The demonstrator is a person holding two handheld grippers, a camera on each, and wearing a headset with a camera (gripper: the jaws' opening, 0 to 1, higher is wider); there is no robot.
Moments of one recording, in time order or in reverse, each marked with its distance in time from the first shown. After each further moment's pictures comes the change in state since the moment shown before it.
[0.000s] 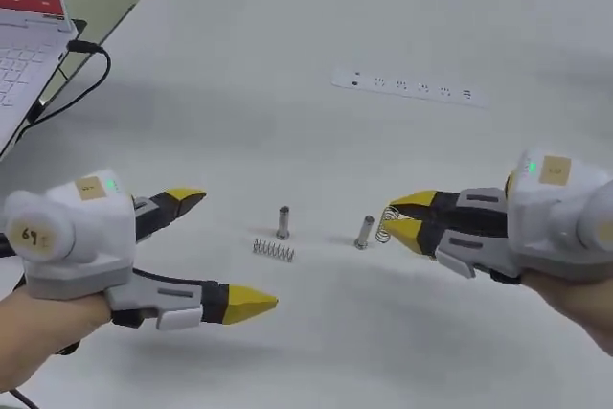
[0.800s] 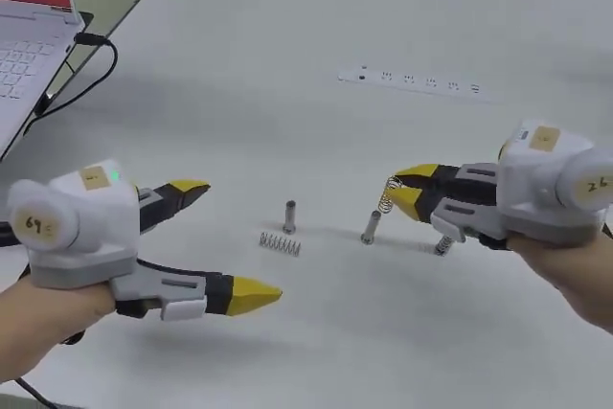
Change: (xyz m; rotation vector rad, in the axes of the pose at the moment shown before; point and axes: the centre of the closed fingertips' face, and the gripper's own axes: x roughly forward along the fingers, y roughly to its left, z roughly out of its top) left arm -0.001 0.001 0.001 0.001 0.000 -0.001; right arm 0.016 -0.023 0.001 0.074 -0.013 -0.061
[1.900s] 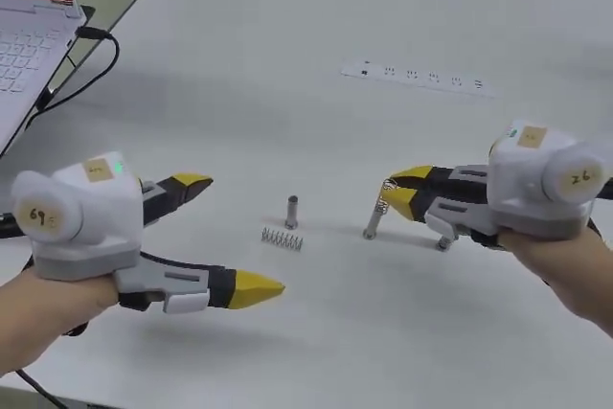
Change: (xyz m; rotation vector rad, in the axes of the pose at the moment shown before) left arm 0.001 0.000 0.000 0.004 0.005 -0.004; right arm 0.011 0.000 -0.014 0.039 0.019 0.018
